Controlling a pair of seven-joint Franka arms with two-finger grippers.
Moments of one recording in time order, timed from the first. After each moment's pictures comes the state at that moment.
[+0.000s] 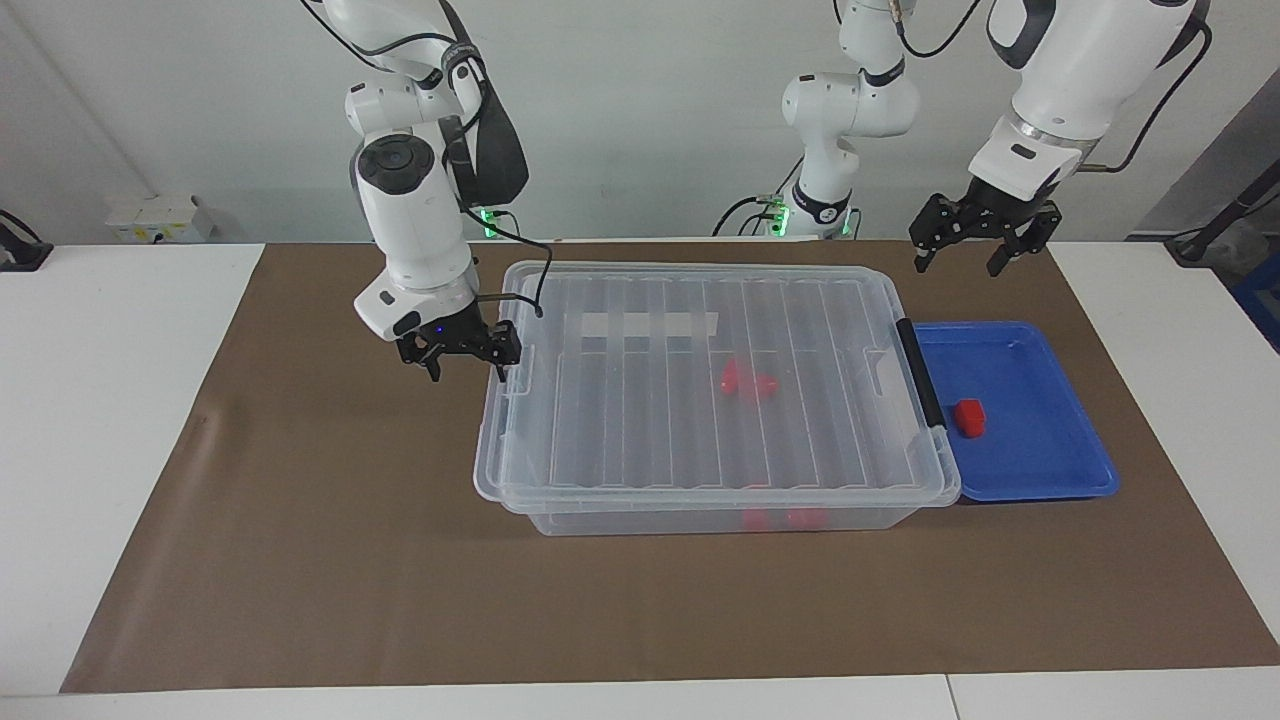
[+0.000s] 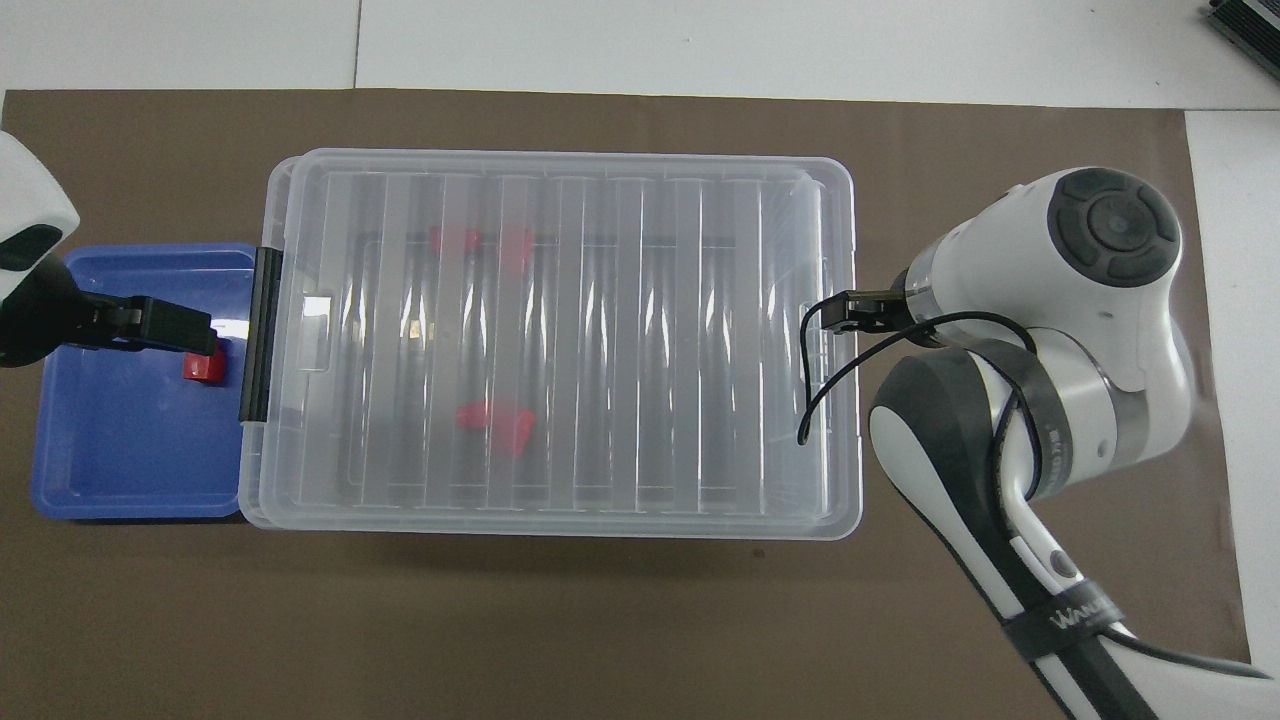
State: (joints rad) left arm -0.19 -0.07 0.07 -1.66 -0.03 1.61 0.00; right arm 0.28 0.13 -0.04 -1.84 -0.01 2.01 0.29
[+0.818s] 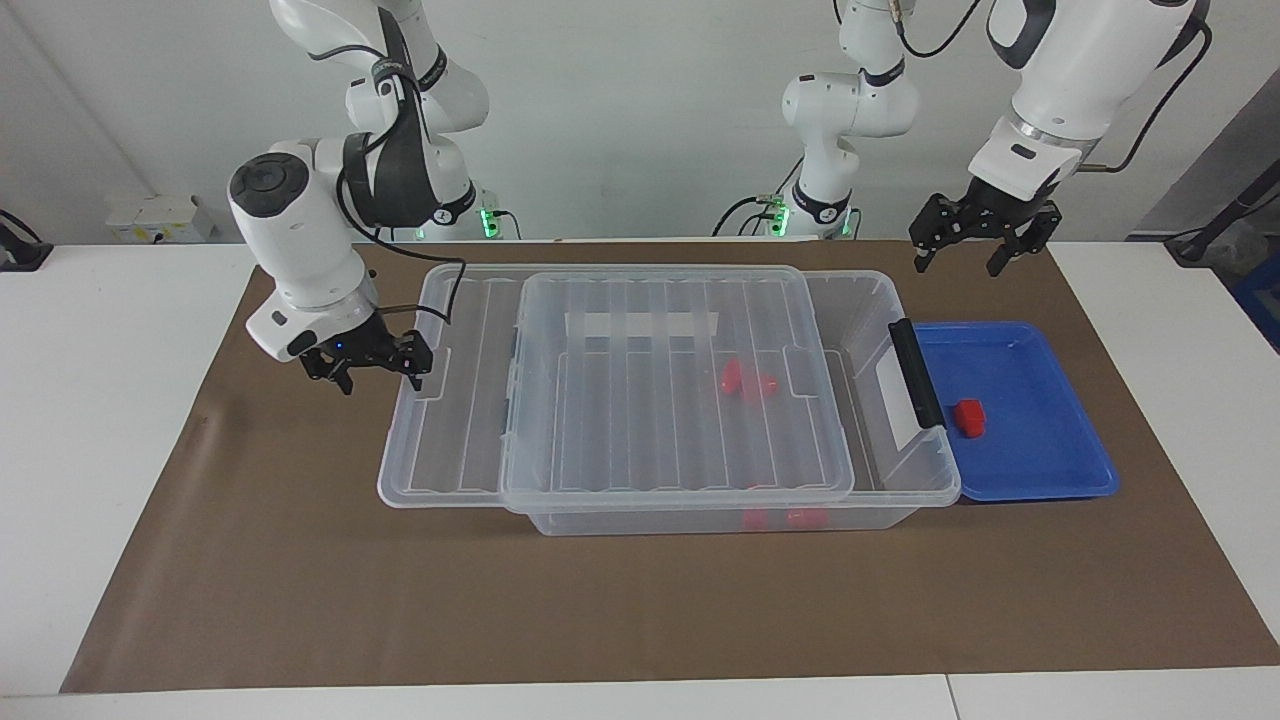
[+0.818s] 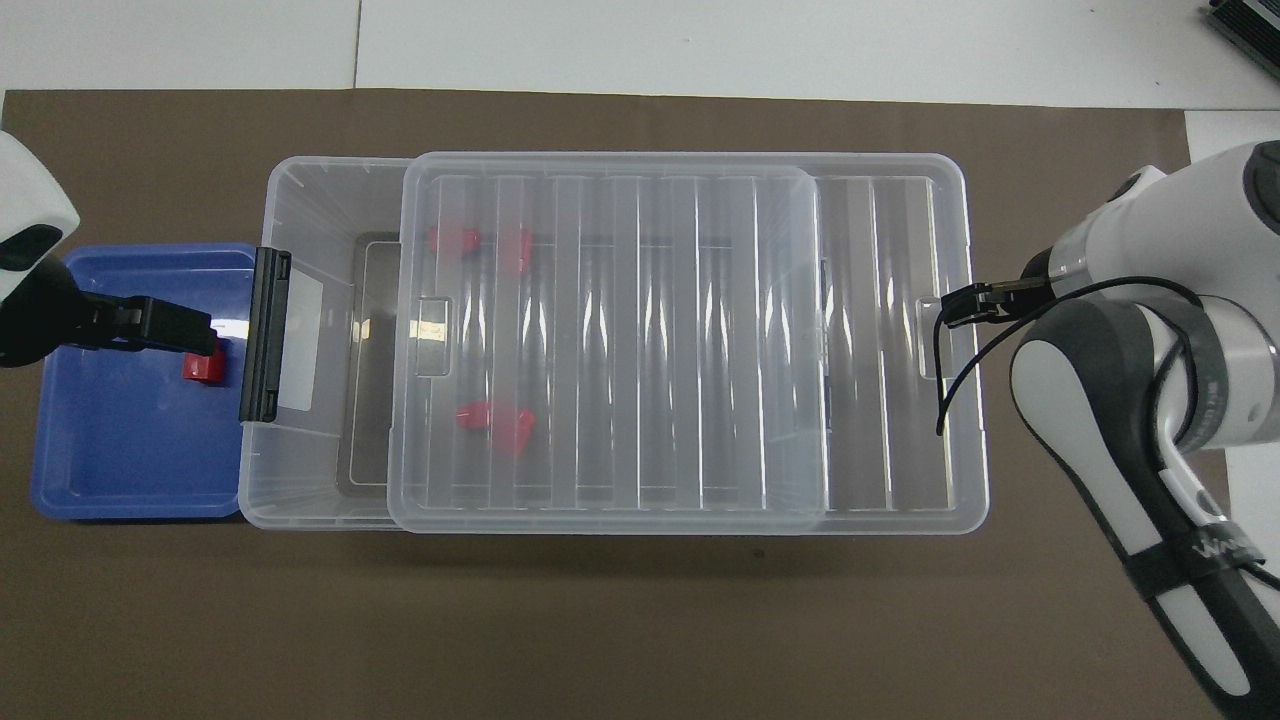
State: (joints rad) left arm -0.19 -0.07 0.07 -1.66 -0.03 1.61 0.00; right arm 0.07 0.13 -0.04 -1.85 -0.01 1.99 0.00
